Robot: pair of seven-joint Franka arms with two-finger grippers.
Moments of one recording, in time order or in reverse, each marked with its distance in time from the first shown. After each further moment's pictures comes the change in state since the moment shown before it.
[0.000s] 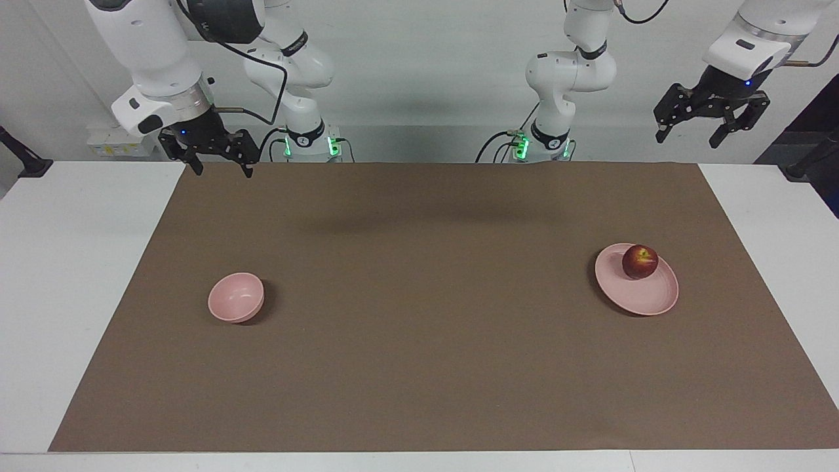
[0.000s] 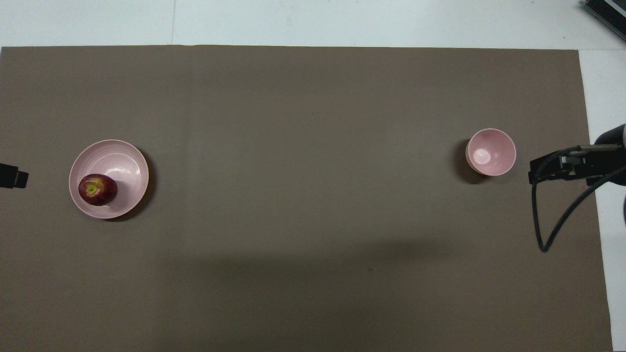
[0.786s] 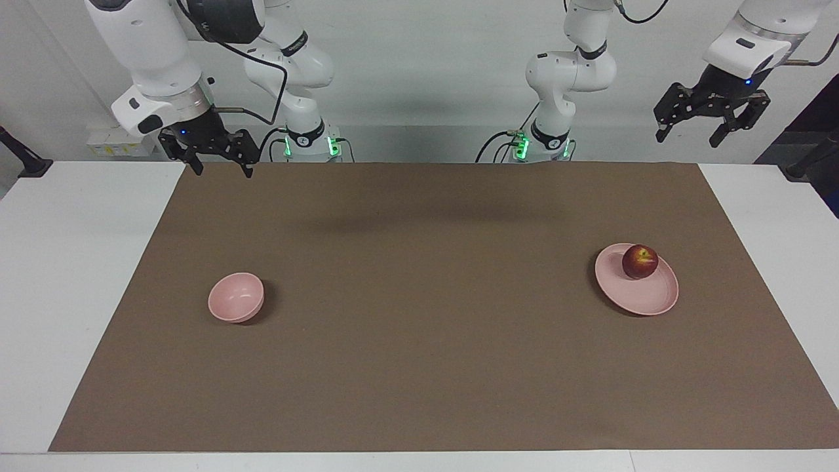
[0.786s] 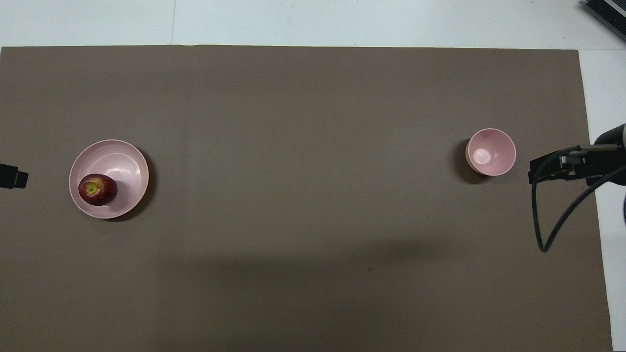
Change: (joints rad) left arm 0.000 -0.002 0.002 0.000 0.000 0.000 -0.002; right arm 0.000 0.000 0.000 0.000 0.000 0.000 0.000
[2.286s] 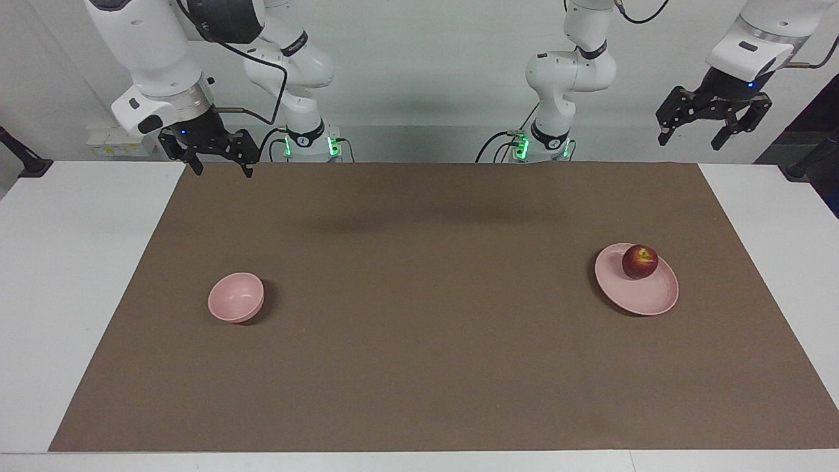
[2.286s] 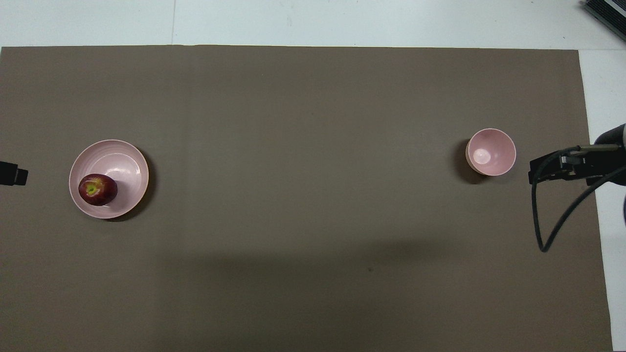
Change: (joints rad) left arm 0.001 -0.010 0.007 -0.048 0.000 0.056 -0.004; right arm 0.000 0.000 0.000 0.000 0.000 0.000 0.000
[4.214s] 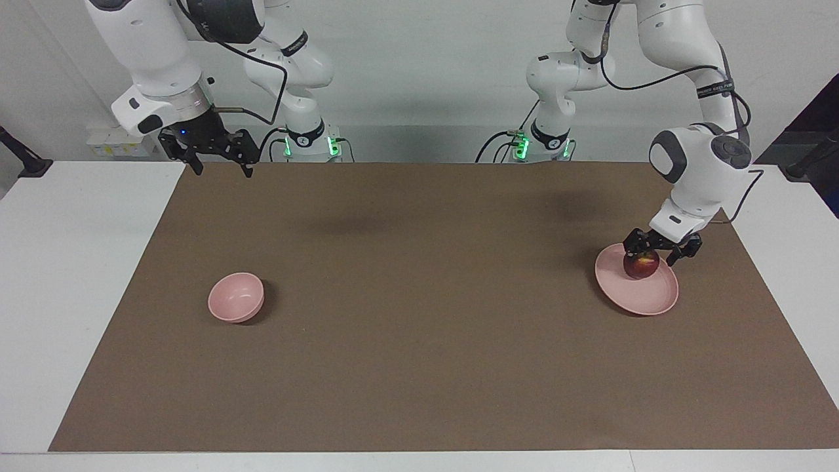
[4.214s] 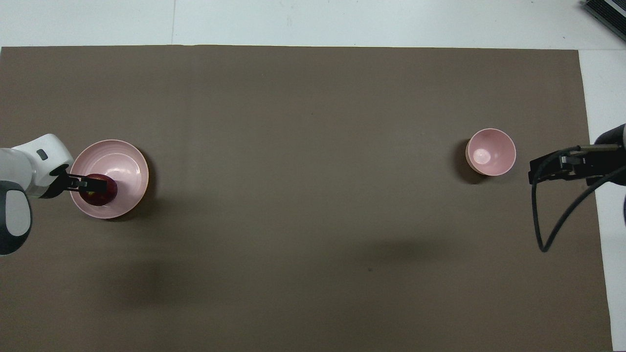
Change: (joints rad) left arm 0.127 0.186 0.007 -0.679 0.000 0.906 0.139; right arm 0.000 0.000 0.000 0.000 0.000 0.000 0.000
